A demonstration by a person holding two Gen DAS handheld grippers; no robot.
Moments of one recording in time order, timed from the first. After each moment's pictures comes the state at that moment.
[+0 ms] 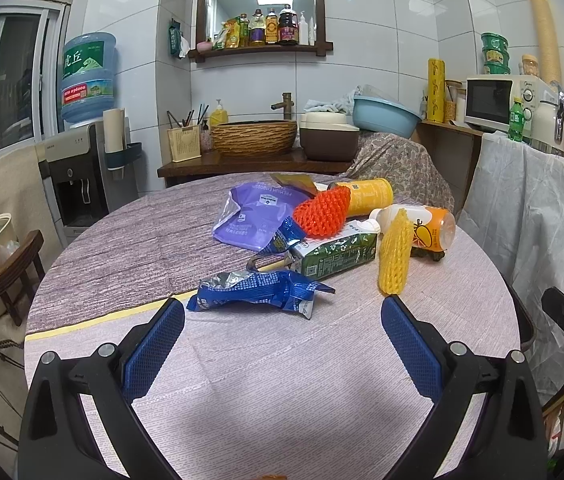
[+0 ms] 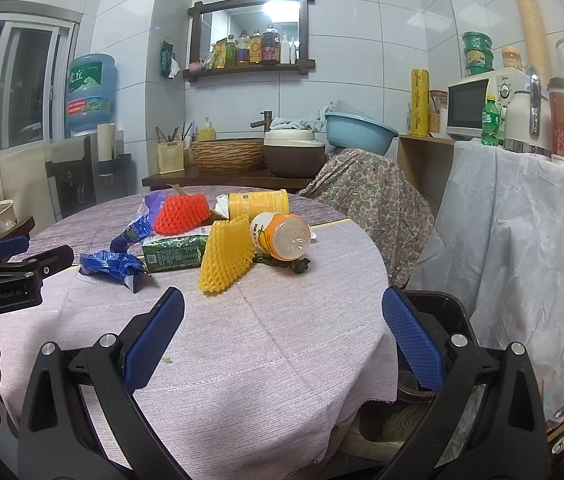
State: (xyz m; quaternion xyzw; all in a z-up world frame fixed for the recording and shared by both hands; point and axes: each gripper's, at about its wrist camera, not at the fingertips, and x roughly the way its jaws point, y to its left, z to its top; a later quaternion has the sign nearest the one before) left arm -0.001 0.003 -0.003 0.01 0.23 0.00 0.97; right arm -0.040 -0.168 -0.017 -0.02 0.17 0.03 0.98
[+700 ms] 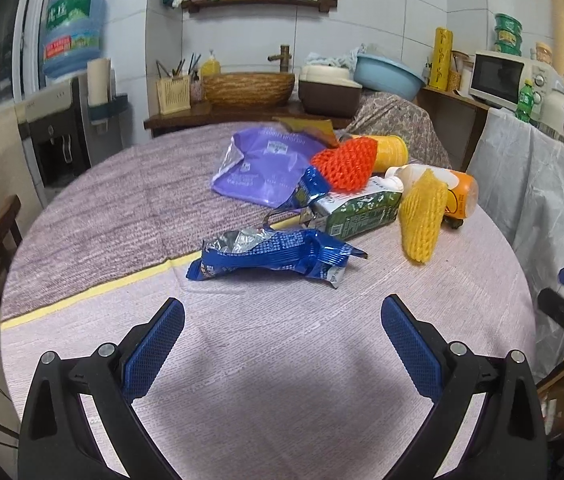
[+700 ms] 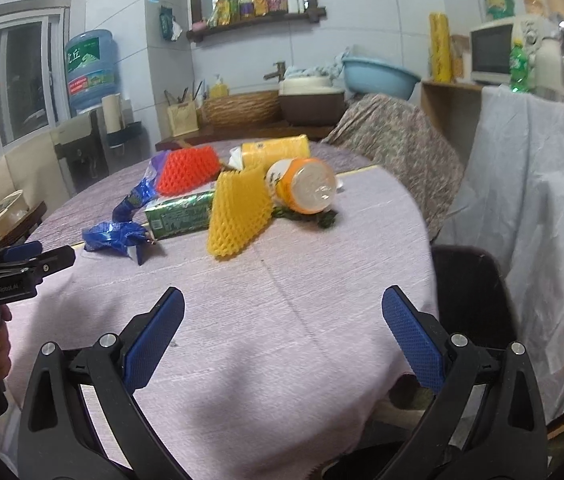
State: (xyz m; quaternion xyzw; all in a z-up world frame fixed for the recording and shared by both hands) left arm 0.039 0.043 -0.026 -0.02 0.32 -0.03 0.95; right arm 0.014 -0.172 -0.043 0.02 0.28 0.09 0.96
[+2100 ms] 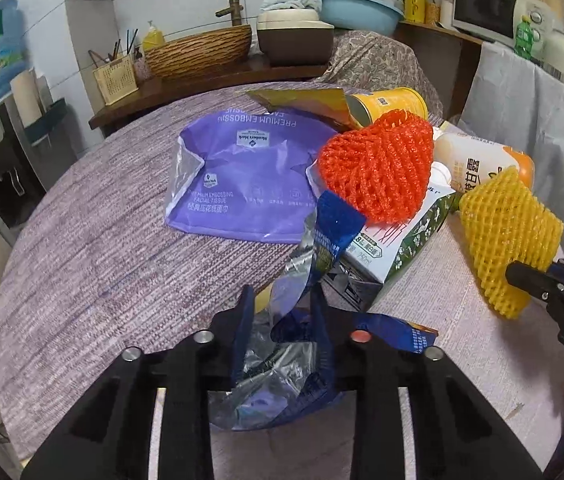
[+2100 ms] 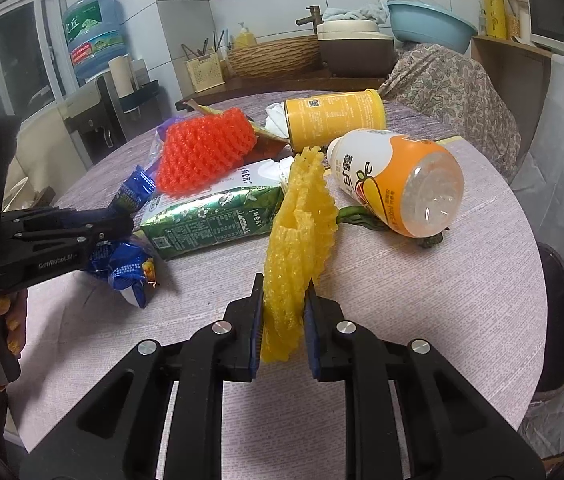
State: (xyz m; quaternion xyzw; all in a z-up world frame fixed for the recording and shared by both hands) left arm 0.160 0.044 -0.035 0.06 0.41 -0.09 0.91; right arm 0.128 -0.117 -0.063 0.02 0.36 0.14 0.92
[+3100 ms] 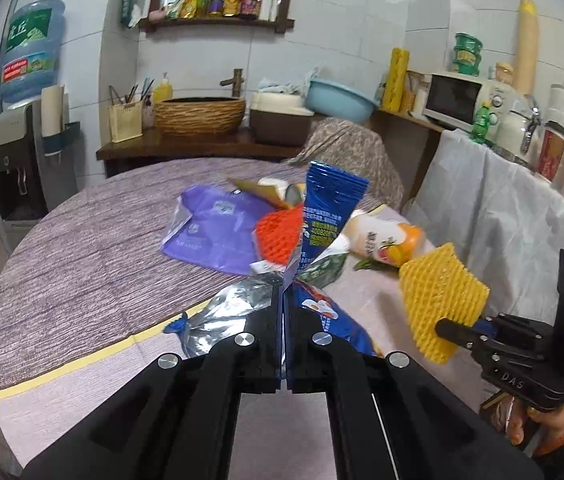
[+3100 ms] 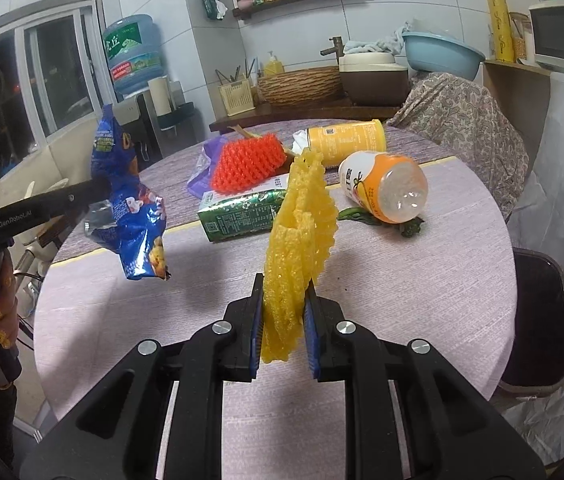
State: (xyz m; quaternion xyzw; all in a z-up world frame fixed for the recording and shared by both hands) left arm 0.063 0.029 0.027 -0.02 0.28 -0.13 0.95; right arm 0.051 -0.152 -0.038 0.03 0.31 0.19 0.93
